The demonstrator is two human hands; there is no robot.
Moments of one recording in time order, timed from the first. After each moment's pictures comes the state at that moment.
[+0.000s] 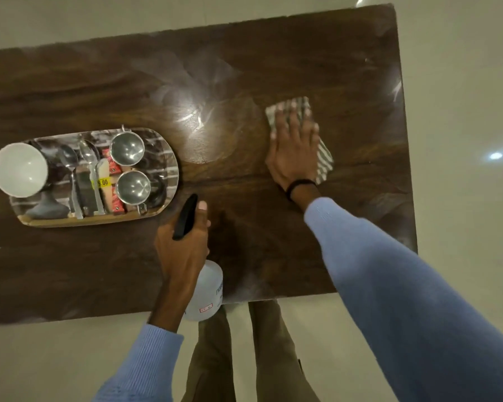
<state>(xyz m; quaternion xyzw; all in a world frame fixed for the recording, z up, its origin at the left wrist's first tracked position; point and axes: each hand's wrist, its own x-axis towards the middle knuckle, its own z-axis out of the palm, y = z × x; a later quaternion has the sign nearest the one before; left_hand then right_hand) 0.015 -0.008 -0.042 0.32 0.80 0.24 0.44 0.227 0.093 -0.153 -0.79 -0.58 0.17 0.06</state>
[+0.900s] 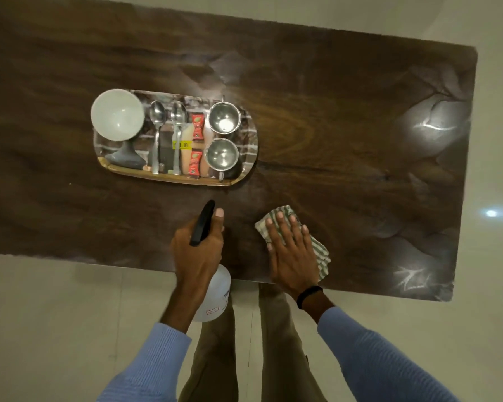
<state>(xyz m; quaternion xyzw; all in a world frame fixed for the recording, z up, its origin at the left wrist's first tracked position) -0.104 -0.059 -0.026 0.30 0.81 0.27 0.43 0.090 -0.122 -0.156 -0.64 -0.74 0.22 0.00</state>
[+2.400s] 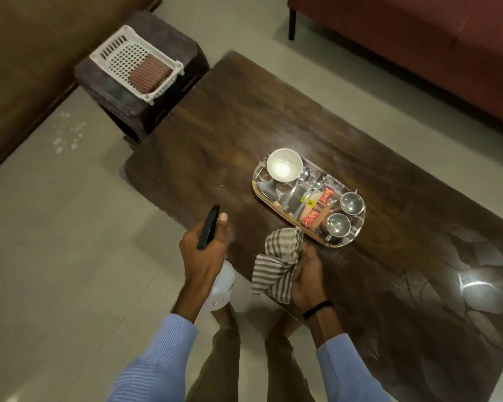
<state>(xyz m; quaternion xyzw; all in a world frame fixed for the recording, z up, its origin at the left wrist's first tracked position) -0.289 -0.102 0.079 0.14 0.82 0.48 0.27 -0.114 -0.035 0.018 -0.58 -0.04 0.78 0.23</state>
